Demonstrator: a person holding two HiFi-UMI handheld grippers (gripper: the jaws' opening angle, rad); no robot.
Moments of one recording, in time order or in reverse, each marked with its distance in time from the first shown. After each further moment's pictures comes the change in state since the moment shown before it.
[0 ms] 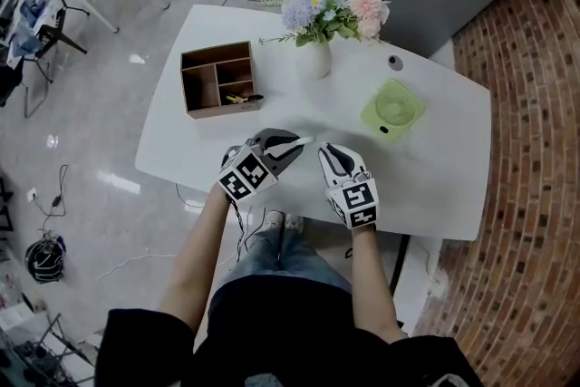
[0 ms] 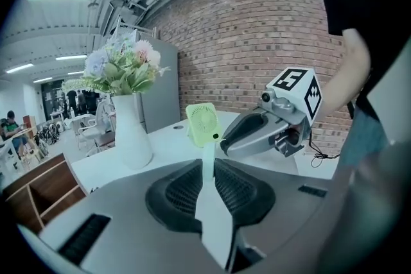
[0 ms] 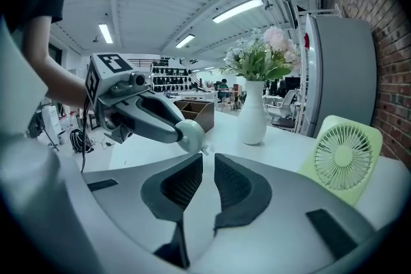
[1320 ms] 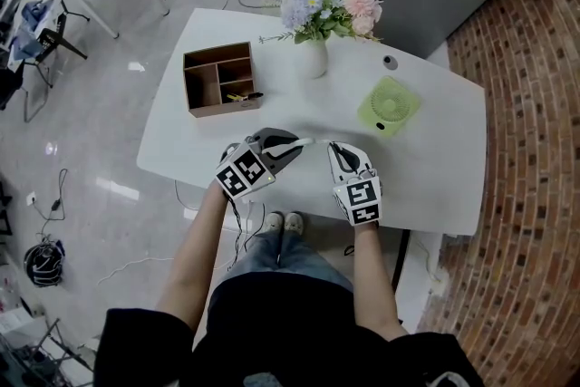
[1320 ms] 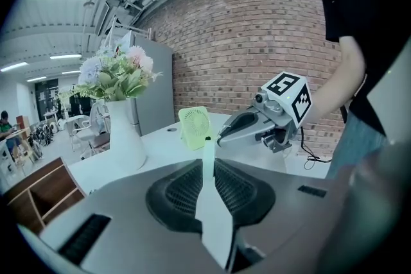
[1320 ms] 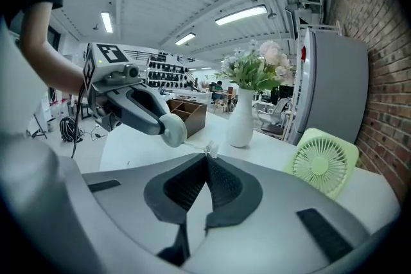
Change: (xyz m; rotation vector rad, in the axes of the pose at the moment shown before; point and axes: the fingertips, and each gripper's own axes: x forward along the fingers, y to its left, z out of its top) left arm -0.015 -0.017 0.012 0.015 -0.013 -0.048; right arm -0.024 -0.014 0.003 -0.071 -0.009 -0.100
